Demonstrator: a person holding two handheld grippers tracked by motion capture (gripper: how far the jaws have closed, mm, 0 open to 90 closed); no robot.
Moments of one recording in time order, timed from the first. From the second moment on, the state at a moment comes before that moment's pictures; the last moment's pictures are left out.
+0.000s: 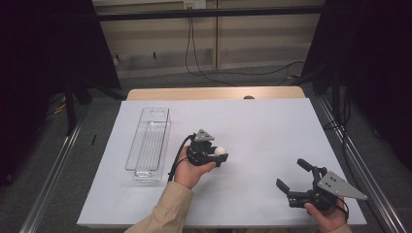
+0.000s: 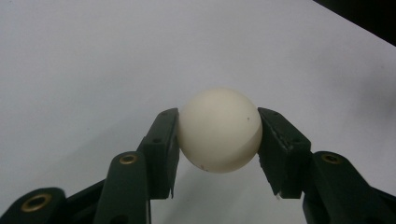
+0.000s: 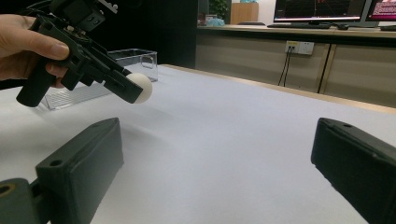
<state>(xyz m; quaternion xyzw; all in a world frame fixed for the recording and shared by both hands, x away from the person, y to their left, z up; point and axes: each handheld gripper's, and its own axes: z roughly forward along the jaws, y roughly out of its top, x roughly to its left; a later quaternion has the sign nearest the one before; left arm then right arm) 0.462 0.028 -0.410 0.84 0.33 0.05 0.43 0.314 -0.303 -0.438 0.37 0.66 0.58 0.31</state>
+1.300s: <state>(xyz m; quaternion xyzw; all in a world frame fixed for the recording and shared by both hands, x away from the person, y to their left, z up) 0.463 0.042 -0.403 0.83 0.35 0.05 0.42 0.315 -0.301 -0.439 0.37 0.66 0.58 0.31</state>
